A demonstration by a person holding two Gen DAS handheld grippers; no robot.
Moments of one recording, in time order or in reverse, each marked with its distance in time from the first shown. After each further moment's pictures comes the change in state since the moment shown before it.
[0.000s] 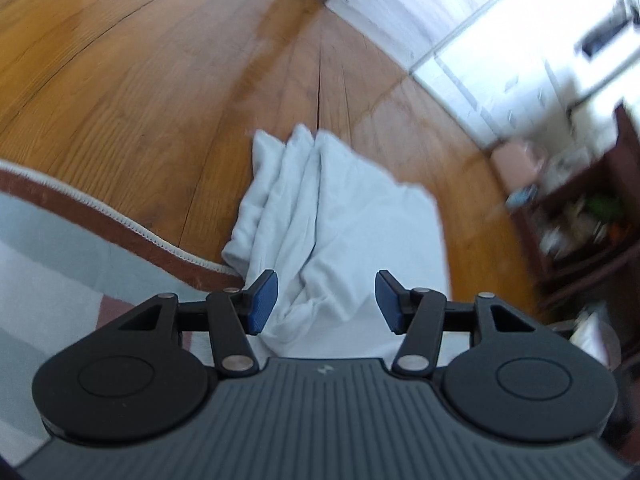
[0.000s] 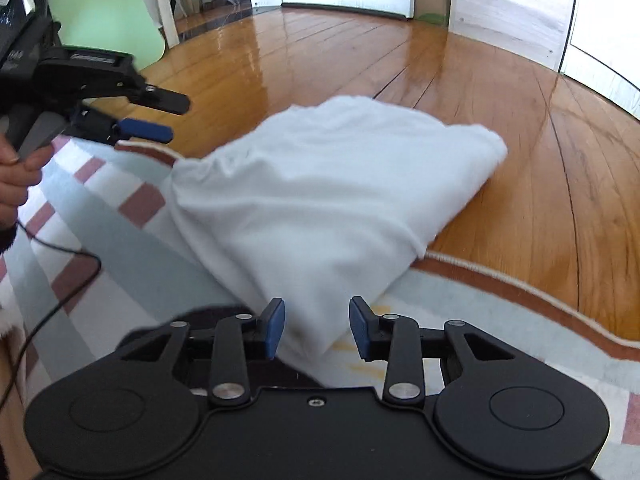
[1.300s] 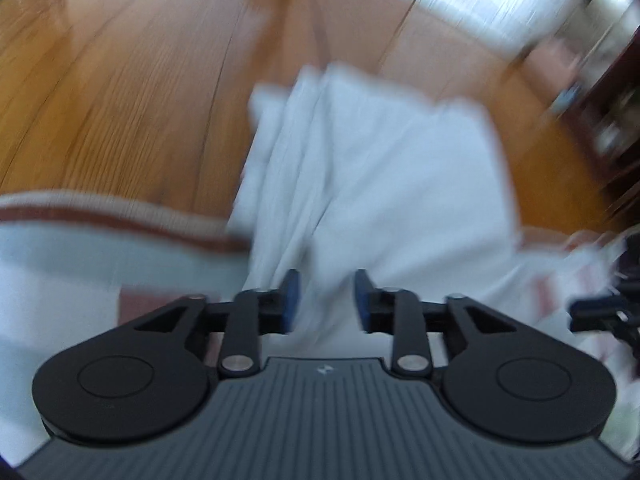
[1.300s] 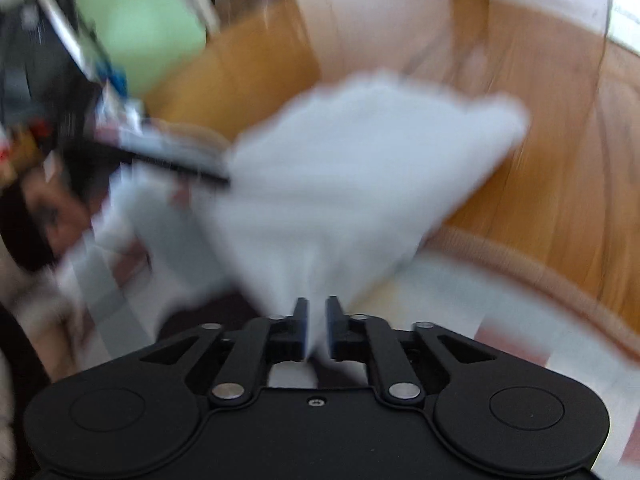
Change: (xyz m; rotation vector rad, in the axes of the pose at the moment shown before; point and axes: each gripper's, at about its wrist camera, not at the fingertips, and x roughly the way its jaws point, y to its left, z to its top) left arm -0.001 -0.025 -0.018 0.204 0.045 0.128; right arm -0.024 -0.077 0.046 0.021 0.102 0.183
